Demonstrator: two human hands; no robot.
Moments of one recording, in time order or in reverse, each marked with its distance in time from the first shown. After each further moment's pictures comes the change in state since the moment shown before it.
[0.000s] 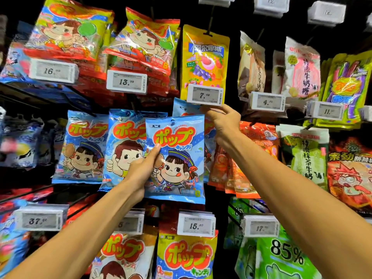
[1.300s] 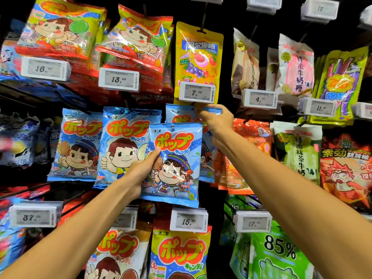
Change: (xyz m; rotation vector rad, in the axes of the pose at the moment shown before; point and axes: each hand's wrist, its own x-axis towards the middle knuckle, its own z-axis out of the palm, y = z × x) left_hand 0.015 -0.015 0.005 0.169 -0.046 -0.081; right_hand -0.008 -0.002 -0.008 -0.006 0.010 0.053
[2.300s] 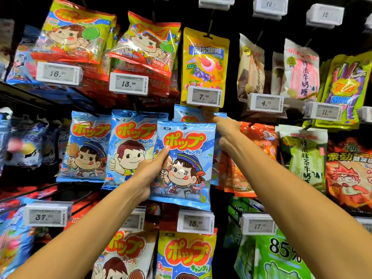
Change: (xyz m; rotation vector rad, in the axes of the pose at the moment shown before) left_hand -0.025 0.016 0.003 -0.063 -0.028 0.038; right_hand 0.004 0.001 0.003 0.093 0.004 0.325
